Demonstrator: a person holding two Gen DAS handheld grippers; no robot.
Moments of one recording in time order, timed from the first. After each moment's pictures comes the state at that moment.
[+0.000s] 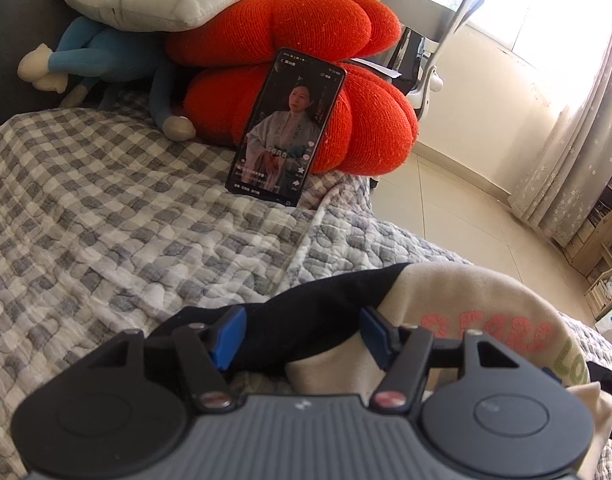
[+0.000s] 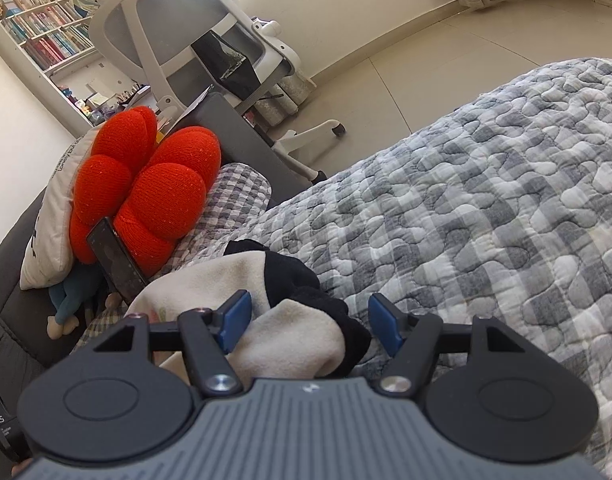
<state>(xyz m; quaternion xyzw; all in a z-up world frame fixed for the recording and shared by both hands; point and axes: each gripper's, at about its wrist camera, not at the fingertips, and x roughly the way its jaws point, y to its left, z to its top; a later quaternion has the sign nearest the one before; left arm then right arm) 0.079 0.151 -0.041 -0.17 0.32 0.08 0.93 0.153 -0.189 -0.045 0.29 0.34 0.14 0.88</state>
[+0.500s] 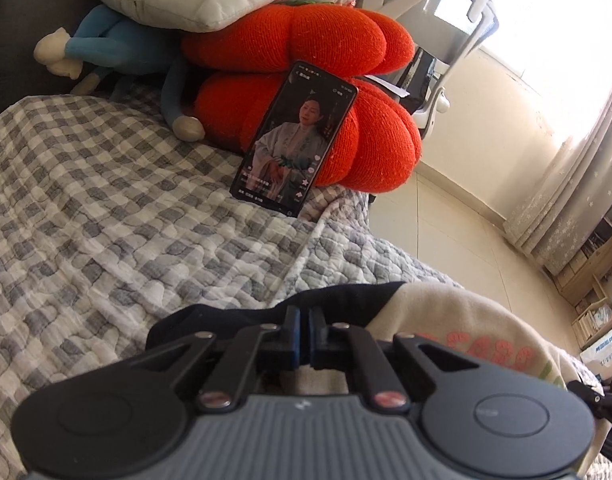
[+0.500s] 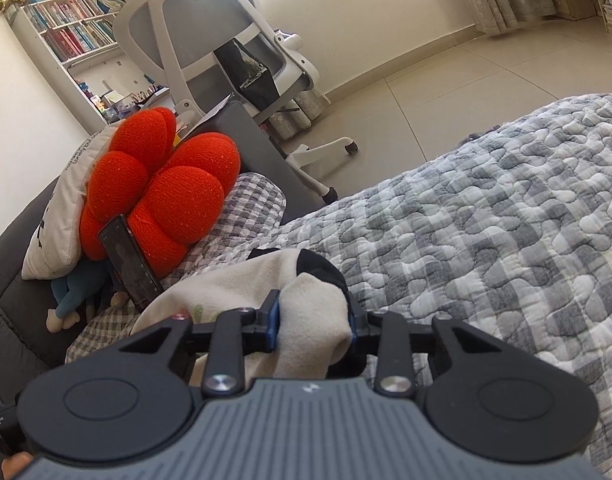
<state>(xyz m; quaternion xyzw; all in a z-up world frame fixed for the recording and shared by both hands) 0.070 0.158 -0.033 -0.22 0.29 0.09 0.93 0.146 -0.176 -0.024 0.27 0.30 0.13 0.91</state>
